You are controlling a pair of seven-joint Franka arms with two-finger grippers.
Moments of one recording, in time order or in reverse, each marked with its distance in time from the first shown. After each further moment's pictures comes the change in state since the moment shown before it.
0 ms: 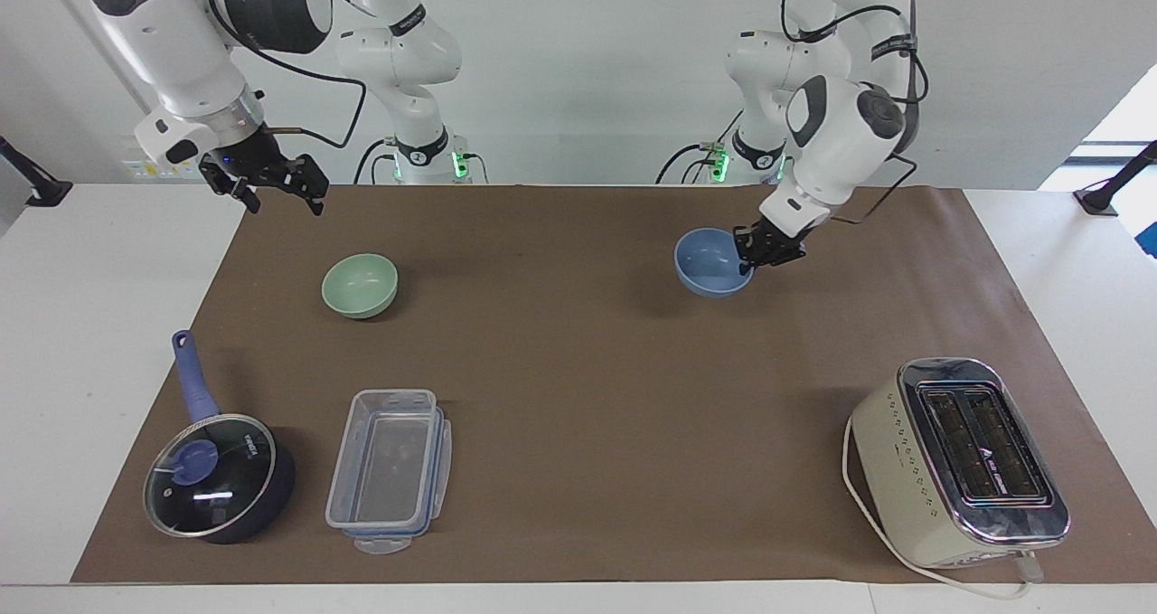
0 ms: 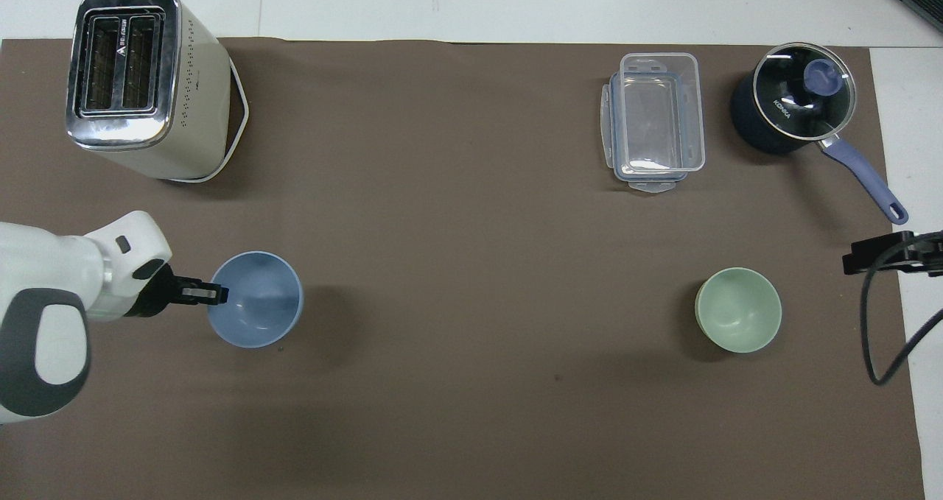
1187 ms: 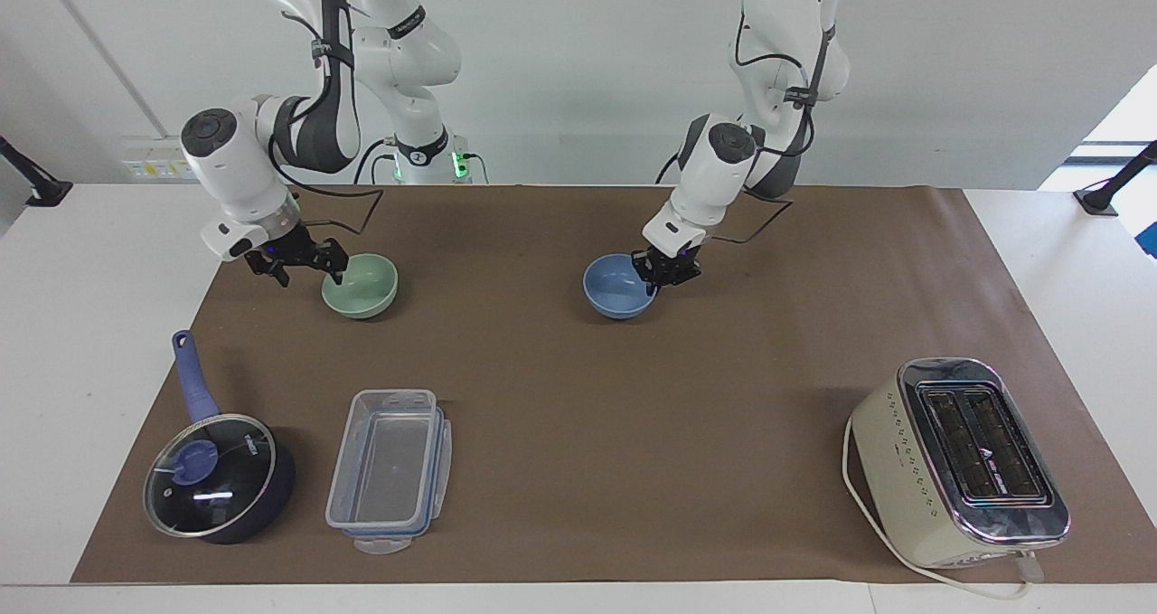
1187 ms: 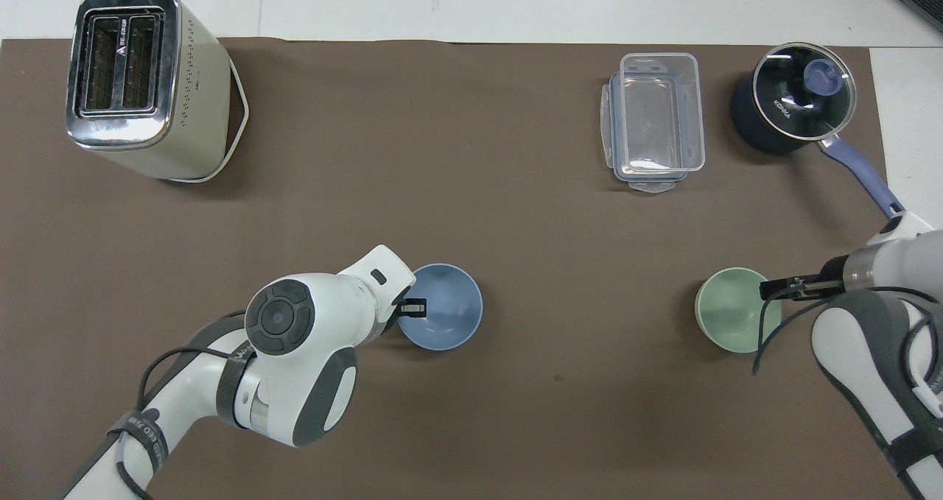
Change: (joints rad) left arm -0.268 0.205 0.005 -0.006 0.000 0.326 -0.241; right arm -0.085 0.072 -0.001 -0.462 0.000 0.593 -0.174
